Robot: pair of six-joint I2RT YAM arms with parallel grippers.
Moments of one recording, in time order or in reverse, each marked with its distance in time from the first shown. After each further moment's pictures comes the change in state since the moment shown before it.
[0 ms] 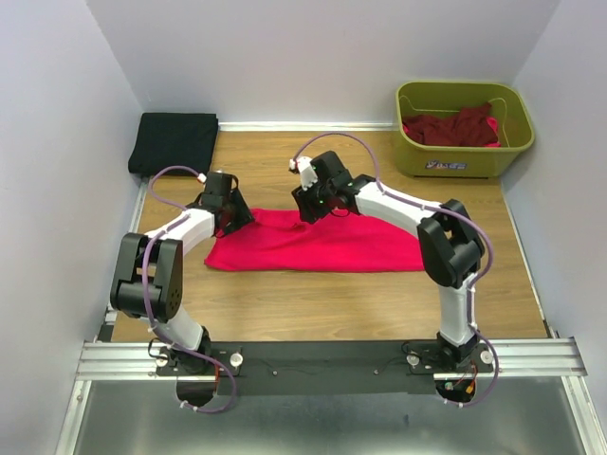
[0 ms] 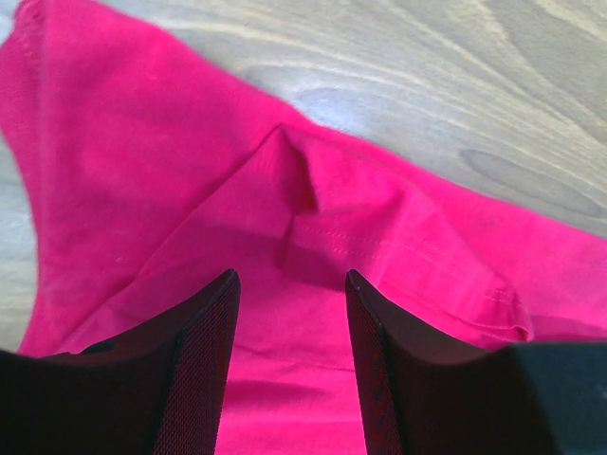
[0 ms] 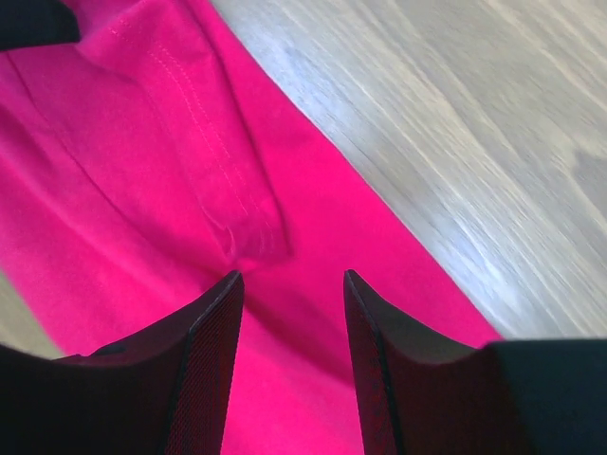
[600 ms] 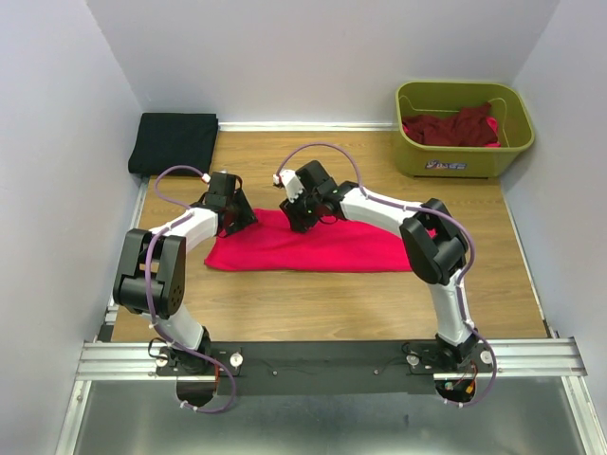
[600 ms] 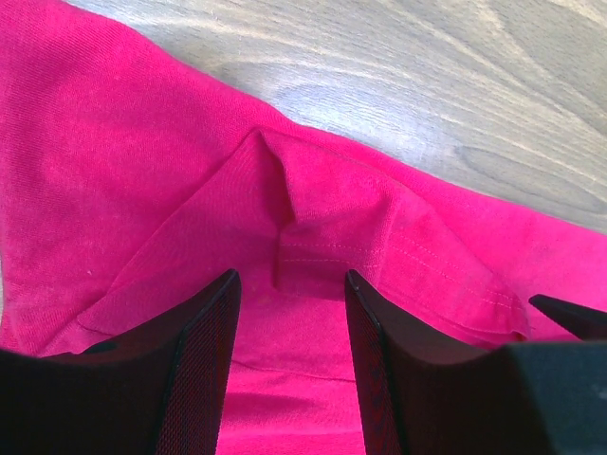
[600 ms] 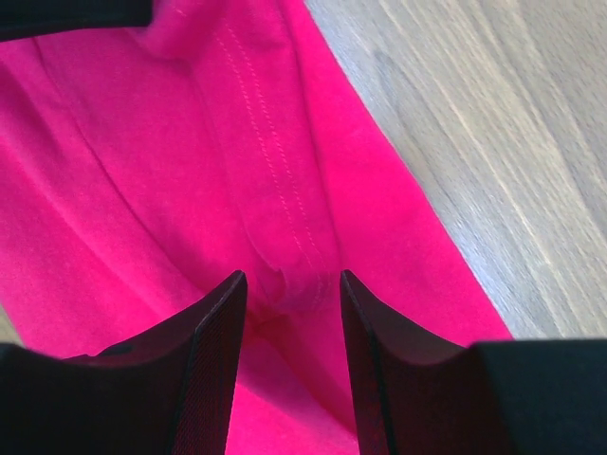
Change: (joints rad) left arm -0.024 0.037 0.014 0.020 -0.001 0.000; right arm 0.064 0.117 0.058 0.004 -0.029 -0.095
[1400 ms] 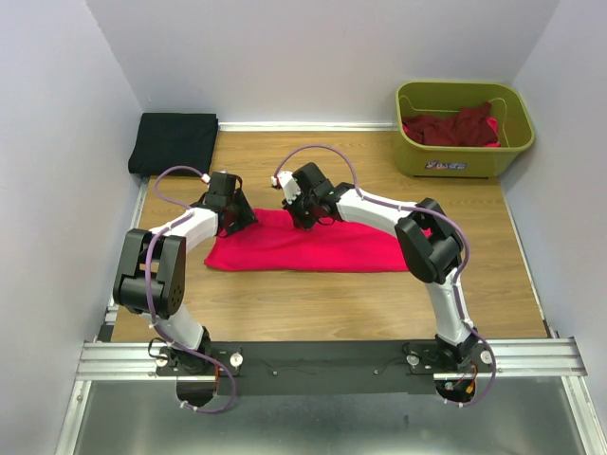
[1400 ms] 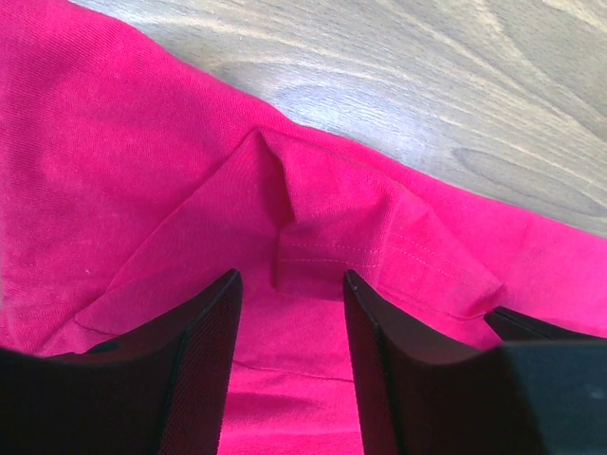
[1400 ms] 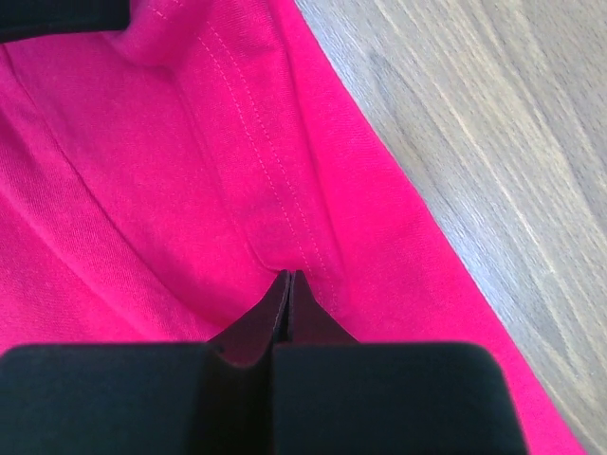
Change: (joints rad) left arm 0.000 0.000 0.000 0.000 0.000 -0.013; right arm 0.015 0.031 0.021 0.003 0.041 0.003
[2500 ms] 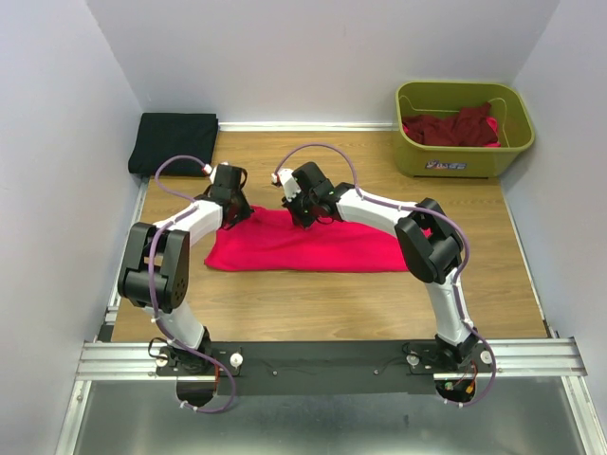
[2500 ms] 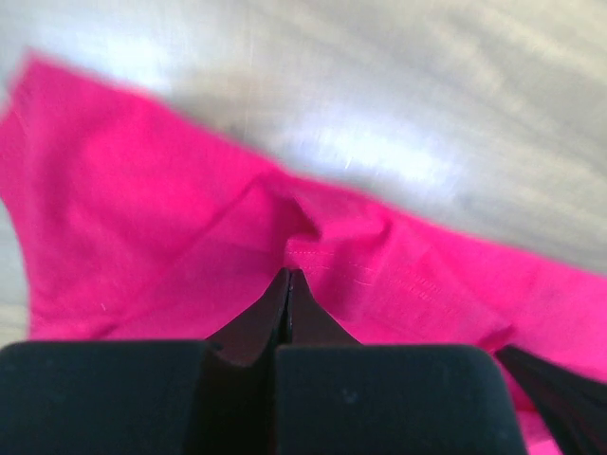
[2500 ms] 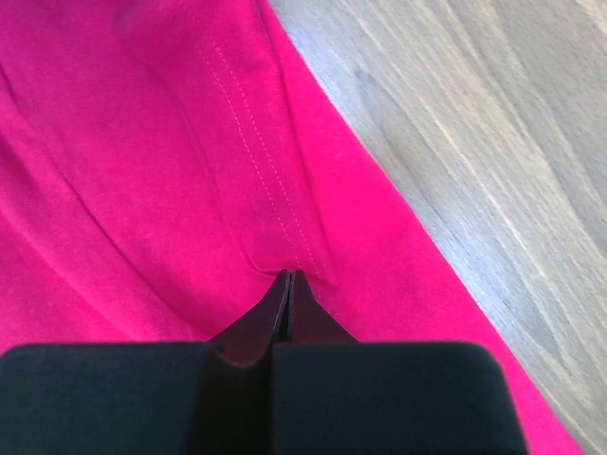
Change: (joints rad) left arm -0.026 0.047 0.066 -0.019 -0.105 0.021; right arm 0.000 0.002 0.000 0.028 0.013 0.032
